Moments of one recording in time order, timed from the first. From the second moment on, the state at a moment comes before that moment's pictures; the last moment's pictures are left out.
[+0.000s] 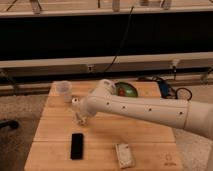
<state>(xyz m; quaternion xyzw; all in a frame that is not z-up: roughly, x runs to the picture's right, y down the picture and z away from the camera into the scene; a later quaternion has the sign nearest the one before) -0.121 0.121 0.742 -0.12 -0.29 -0.28 0.91</state>
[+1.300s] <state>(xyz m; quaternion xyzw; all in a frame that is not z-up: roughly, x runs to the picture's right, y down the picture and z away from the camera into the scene) -0.165 0.097 0.772 -0.10 -0.33 -0.31 0.89</state>
